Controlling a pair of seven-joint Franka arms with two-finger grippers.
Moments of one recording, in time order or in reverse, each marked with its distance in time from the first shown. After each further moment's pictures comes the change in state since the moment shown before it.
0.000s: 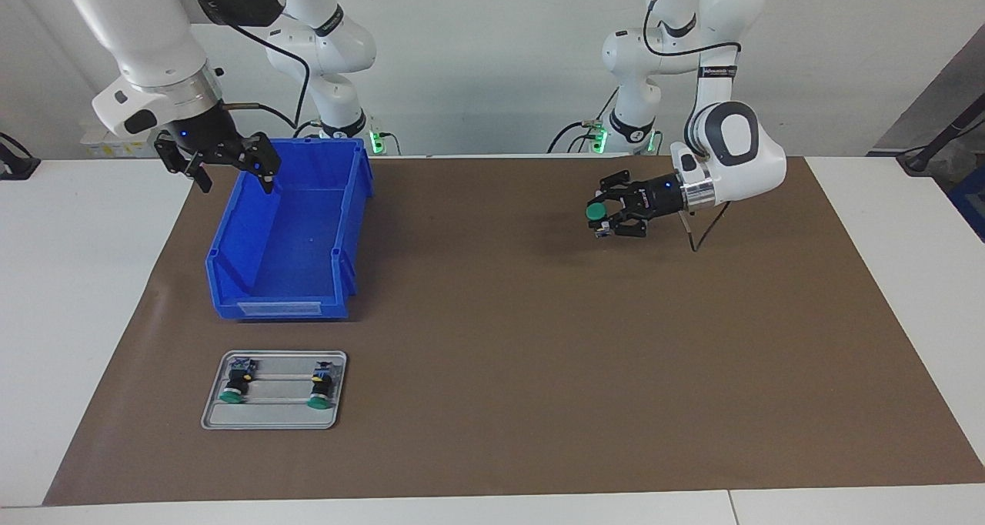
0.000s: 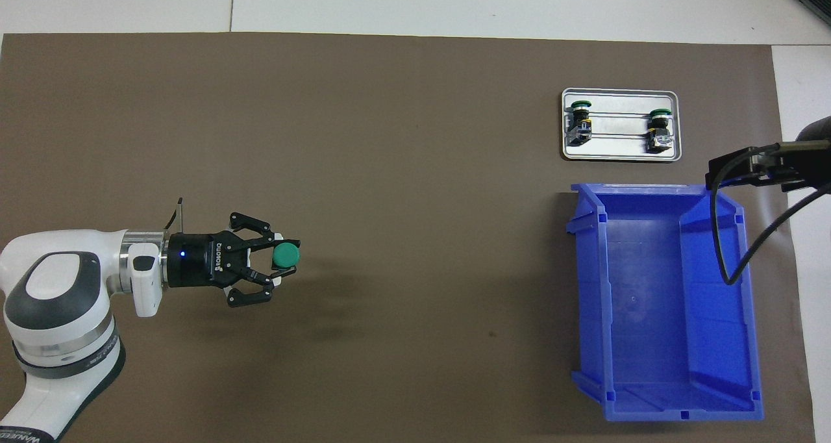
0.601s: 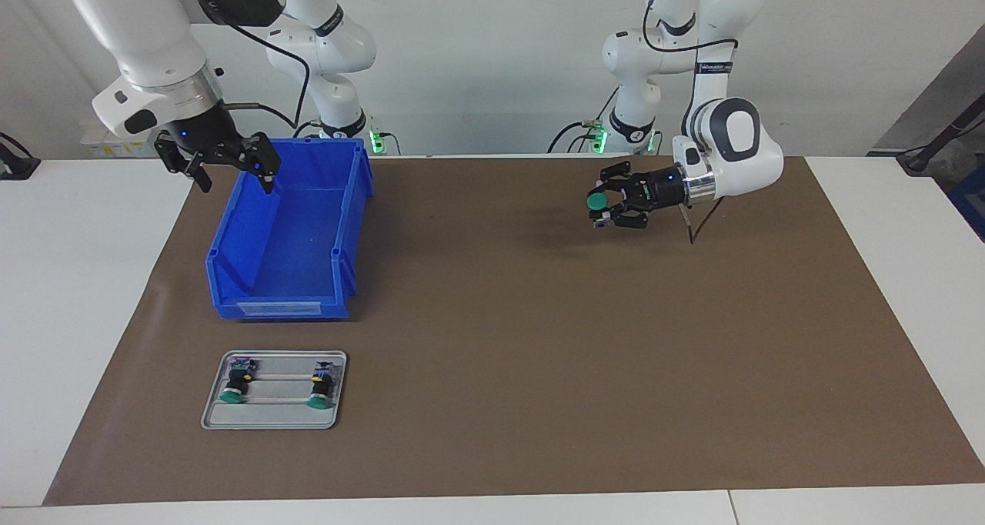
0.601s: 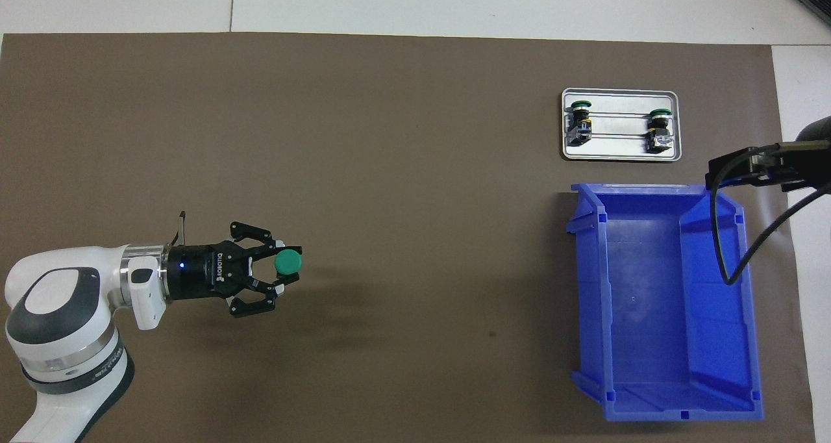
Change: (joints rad) left arm -0.006 -0.030 -0.013 -0.070 -0.118 -0.012 0.008; right arm 0.000 0.000 0.000 0.000 0.000 0.000 0.000
